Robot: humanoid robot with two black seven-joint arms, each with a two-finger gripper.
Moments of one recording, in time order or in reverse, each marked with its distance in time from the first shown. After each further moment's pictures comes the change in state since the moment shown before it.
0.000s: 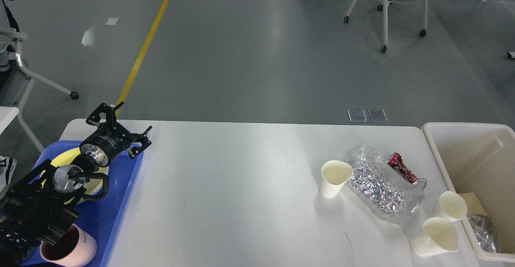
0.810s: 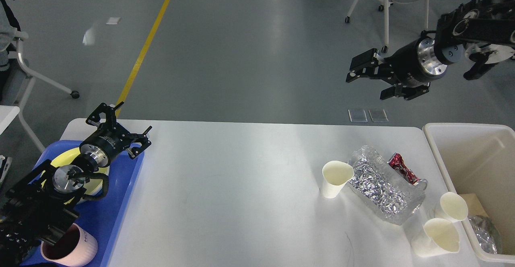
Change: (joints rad) left arm 0.000 0.000 0.000 0.000 0.000 0.000 0.000; right arm 1.116 0.132 -0.097 1.151 -0.313 0.378 -0.001
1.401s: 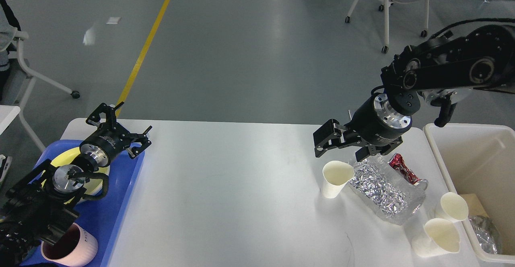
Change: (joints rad) left arm 0.000 0.000 0.000 0.000 0.000 0.000 0.000; right arm 0.114 0.157 -0.061 0.312 -0.040 -0.025 -0.006
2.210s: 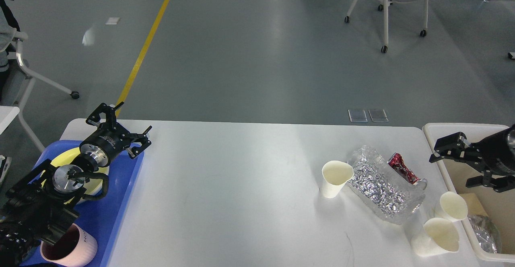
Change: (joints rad) left arm 0.000 0.000 0.000 0.000 0.000 0.000 0.000; right arm -0.376 -0.563 -0.044 -0.260 -0.093 -0.001 0.002
